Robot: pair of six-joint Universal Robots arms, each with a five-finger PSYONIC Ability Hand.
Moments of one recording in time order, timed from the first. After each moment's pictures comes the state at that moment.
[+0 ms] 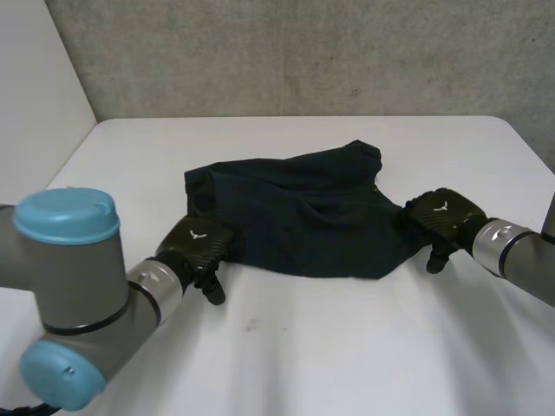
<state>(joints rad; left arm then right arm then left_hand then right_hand) 4.20 -1.97 -1.66 3.21 -1.48 3.38 1.67 -0.99 1.45 0.05 1.08 2.44 0.42 0.44 0.44 0.44 0.27 0.42 0.49 0.49 0.49 0.30</state>
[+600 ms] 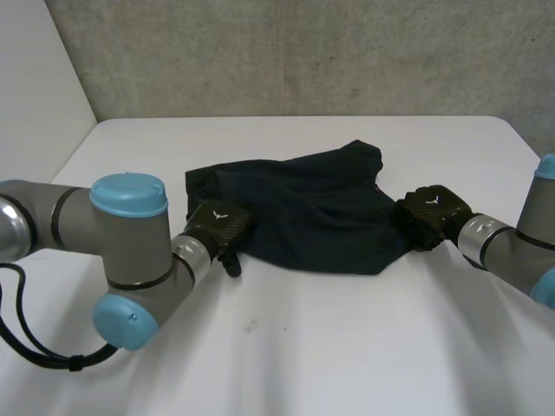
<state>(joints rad) 4.18 -2.25 -1.35 3.23 -1.50 3.40 1.68 -0.82 1.30 -0.04 1.08 2.56 0.42 0.44 0.44 0.44 0.27 0.78 0.93 0.94 0.94 0.72</state>
